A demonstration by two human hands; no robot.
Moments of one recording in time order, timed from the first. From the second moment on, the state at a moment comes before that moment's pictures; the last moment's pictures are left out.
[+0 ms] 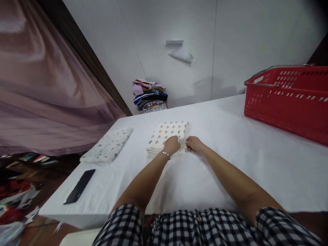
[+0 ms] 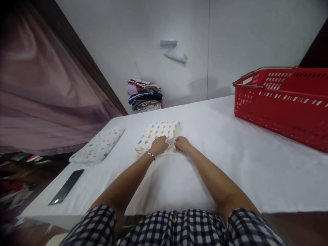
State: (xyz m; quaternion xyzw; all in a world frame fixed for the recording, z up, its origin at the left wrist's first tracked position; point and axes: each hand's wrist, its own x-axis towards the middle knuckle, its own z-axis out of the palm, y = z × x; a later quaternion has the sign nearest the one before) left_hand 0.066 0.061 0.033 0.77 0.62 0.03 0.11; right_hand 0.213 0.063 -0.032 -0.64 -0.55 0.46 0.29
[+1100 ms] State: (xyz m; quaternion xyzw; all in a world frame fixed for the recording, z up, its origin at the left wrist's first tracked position) left_hand 0.039 0.069 0.032 0.73 0.62 0.16 0.25; right_hand 0.198 0.074 -0.019 -0.66 -0.53 0.47 0.27
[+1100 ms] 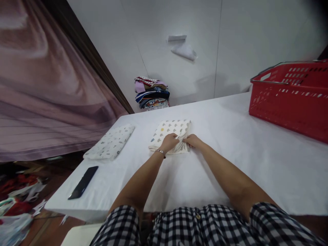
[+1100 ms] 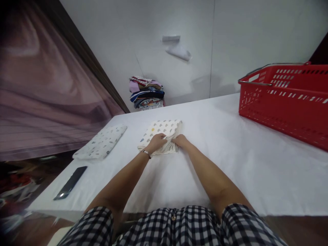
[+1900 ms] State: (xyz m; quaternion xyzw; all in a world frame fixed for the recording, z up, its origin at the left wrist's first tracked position) left_hand -0.035 0.123 -0.008 0.73 0.67 0.04 0.09; right_hand 0.207 0.060 -0.025 -0.62 -0.45 0.56 0.31
